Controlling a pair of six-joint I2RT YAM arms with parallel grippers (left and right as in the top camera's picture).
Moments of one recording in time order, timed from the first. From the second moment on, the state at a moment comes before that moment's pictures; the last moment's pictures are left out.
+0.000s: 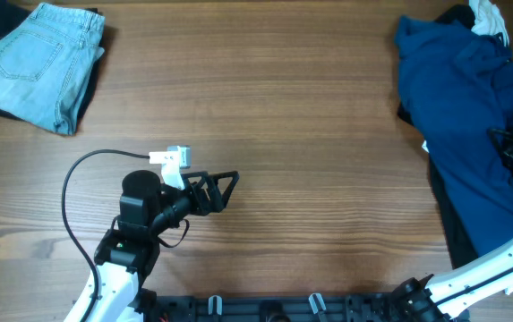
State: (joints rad) left arm -0.24 0.93 0.27 0.15 0.53 -0.62; right arm -0.95 2.25 1.33 -0.33 -1.18 -0.06
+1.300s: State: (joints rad) left arm -0.24 0.93 0.27 0.16 0.51 -0.62; right arm -0.88 1.85 1.33 -0.54 -0.99 0.02
